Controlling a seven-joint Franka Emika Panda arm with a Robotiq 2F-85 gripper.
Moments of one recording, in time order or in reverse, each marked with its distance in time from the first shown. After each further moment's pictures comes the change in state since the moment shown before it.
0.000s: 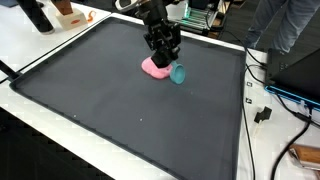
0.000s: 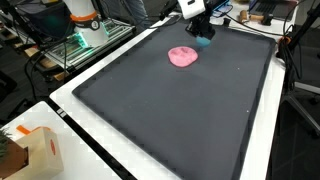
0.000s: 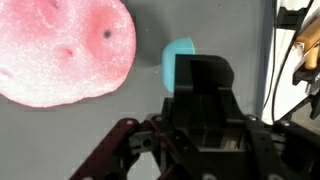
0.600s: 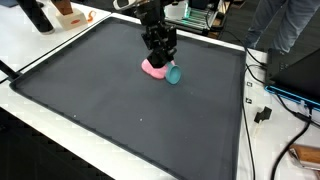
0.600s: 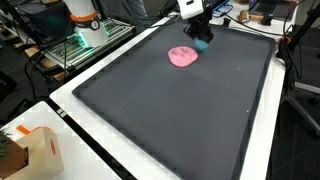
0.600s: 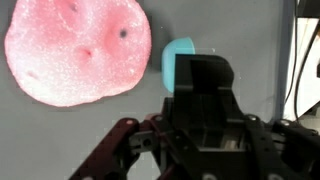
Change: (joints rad) arm -0.001 0.006 -0.005 -0.004 -0.104 0.030 0.139
